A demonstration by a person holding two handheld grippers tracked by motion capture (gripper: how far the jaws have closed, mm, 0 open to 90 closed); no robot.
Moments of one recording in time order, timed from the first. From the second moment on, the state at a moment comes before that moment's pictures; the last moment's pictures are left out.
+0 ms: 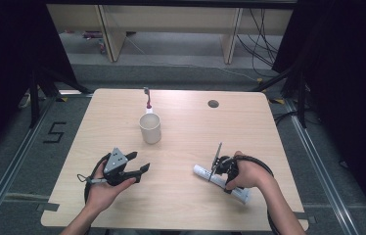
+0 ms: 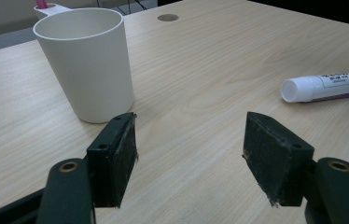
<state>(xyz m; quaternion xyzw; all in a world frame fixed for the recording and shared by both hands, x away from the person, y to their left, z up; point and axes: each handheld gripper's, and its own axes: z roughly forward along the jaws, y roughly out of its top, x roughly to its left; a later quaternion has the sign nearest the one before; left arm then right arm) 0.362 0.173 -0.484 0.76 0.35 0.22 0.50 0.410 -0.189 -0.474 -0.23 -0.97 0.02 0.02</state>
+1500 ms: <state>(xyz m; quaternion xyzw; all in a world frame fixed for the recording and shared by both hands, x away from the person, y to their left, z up) 0.363 0.172 -0.487 0.76 0.35 0.22 0.50 0.413 -0.195 -0.457 -0.24 -0.97 0.01 0.04</state>
